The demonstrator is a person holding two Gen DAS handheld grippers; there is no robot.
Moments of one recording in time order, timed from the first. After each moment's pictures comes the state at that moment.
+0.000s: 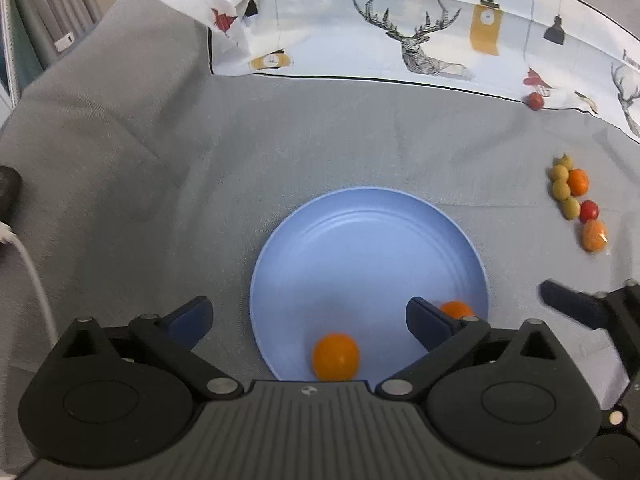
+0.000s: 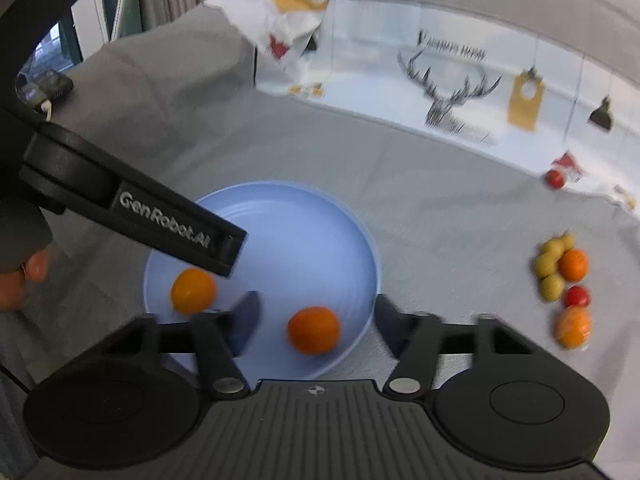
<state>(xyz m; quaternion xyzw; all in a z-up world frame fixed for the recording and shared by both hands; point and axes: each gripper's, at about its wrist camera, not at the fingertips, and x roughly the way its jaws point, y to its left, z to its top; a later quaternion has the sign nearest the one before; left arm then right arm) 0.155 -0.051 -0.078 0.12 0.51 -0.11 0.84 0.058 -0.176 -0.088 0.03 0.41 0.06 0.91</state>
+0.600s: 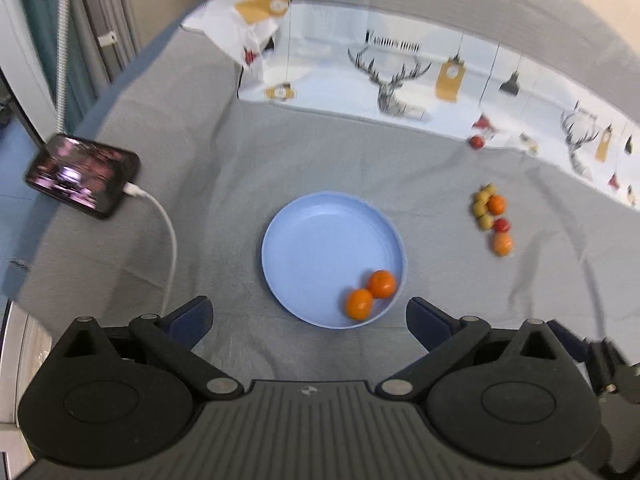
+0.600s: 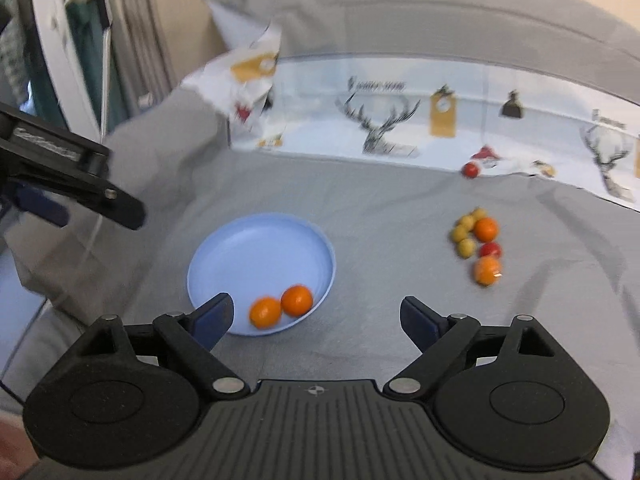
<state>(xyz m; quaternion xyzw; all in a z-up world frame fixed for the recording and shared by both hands) 0.059 -0.013 0.075 0.05 0.51 -0.12 0.85 -0.067 -0.202 0.009 0.11 0.37 0.00 0.92</state>
